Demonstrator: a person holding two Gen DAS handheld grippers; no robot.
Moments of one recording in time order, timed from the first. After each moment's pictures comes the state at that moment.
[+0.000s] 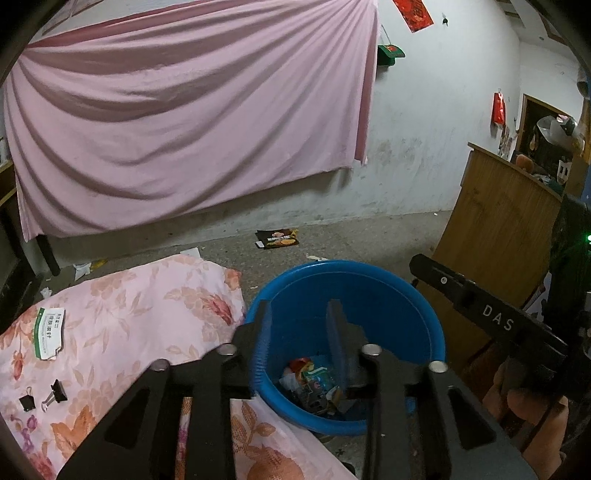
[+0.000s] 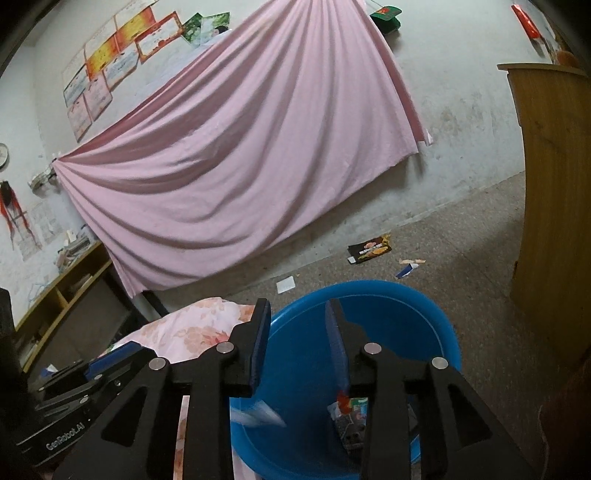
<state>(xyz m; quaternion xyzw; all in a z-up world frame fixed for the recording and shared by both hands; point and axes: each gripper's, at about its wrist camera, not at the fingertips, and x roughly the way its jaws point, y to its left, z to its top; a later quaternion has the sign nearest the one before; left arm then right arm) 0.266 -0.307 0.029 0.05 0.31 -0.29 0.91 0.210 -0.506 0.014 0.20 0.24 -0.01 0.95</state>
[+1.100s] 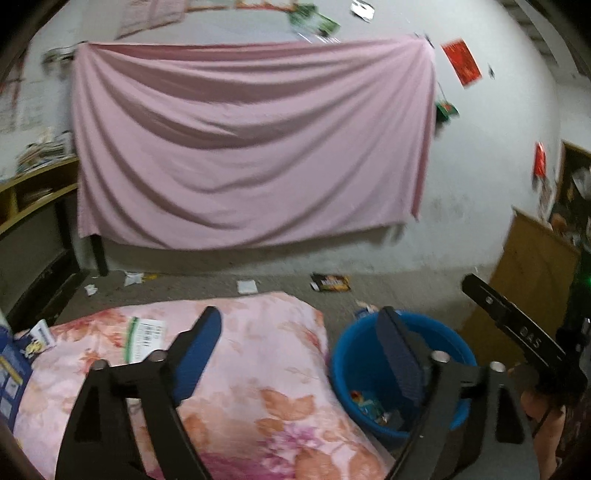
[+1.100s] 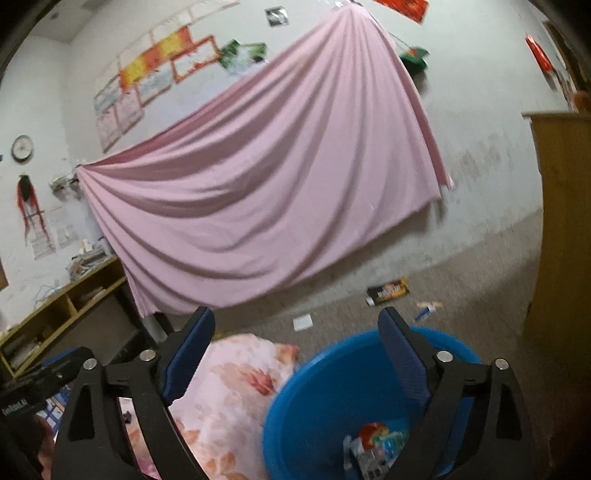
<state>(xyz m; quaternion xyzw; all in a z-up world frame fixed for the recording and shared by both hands) 0.255 -0.188 0.071 -0.02 0.23 -0.18 0.96 0.215 -0.460 0.043 0.17 0.15 0.01 0.98</state>
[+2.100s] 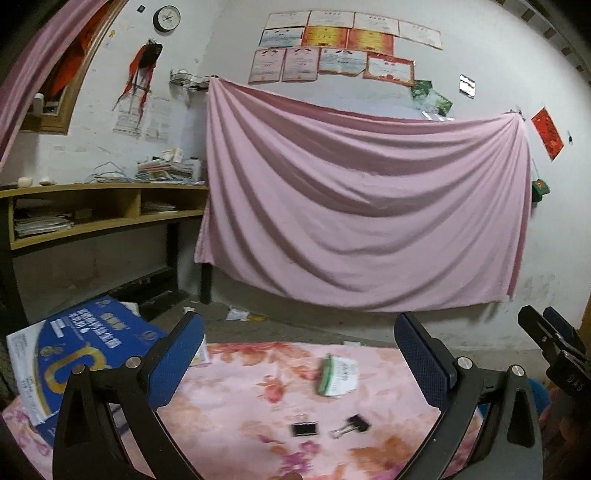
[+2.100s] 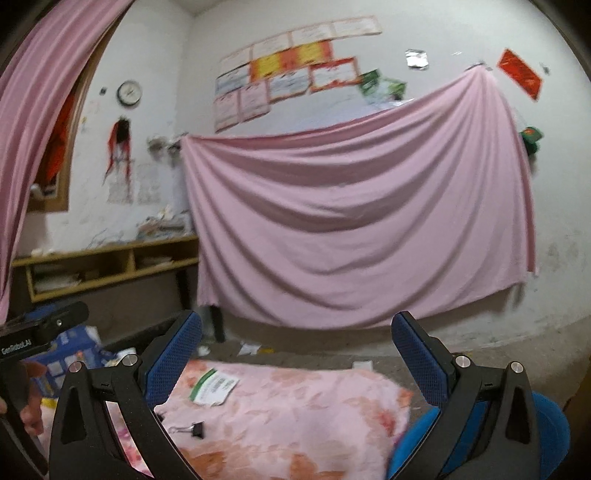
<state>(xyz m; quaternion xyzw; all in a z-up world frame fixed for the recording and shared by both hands) 0.219 0.002 0.055 -0.07 0.12 0.02 0.99 0.229 -0.279 0.050 0.02 0.07 0.15 0.99</state>
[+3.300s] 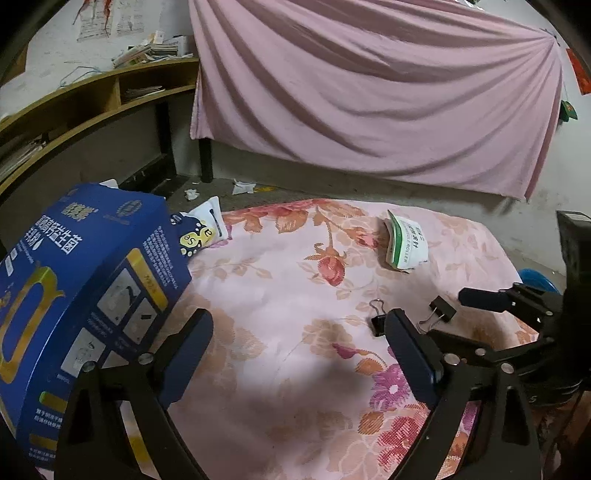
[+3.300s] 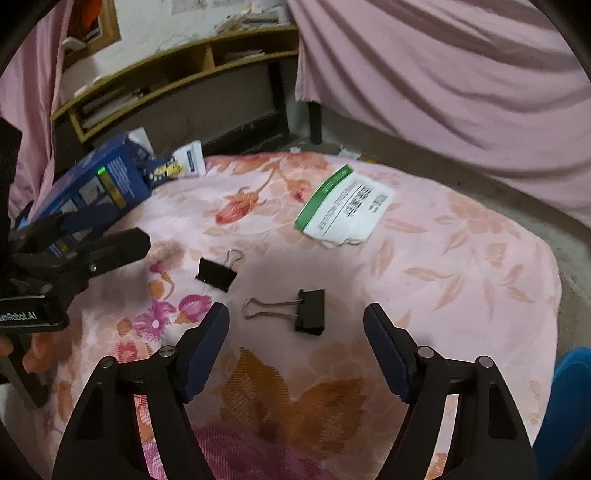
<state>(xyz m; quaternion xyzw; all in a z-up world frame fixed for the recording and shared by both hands) 0.287 0.043 -0.039 -0.05 0.39 -0.01 0.92 0.308 -0.151 -0.053 -0.11 0.44 0.33 0.83</state>
